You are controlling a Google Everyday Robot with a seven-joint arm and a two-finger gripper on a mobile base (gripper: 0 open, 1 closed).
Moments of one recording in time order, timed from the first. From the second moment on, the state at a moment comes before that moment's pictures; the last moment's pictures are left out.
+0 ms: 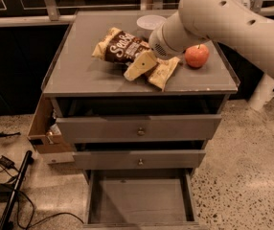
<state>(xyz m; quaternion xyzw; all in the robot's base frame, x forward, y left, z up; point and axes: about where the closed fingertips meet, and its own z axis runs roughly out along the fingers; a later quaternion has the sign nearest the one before) 0.671 -0.046 0.904 -0.45 0.80 0.05 0.40</state>
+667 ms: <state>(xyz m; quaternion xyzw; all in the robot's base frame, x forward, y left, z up) 0.700 -0.033 0.872 -0.45 0.81 0.05 0.38</state>
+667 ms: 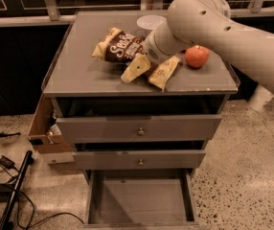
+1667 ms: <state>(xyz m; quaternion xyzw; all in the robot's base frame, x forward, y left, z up) 0.719 -0.028 0.852 -0.44 0.82 0.05 0.37</state>
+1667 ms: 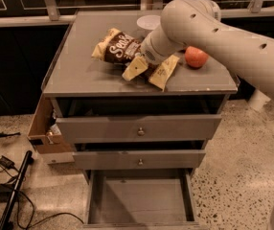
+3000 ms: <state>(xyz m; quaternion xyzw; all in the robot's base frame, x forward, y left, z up) 0.644 -0.055 0.913 -0.47 0.79 0.08 0.38</state>
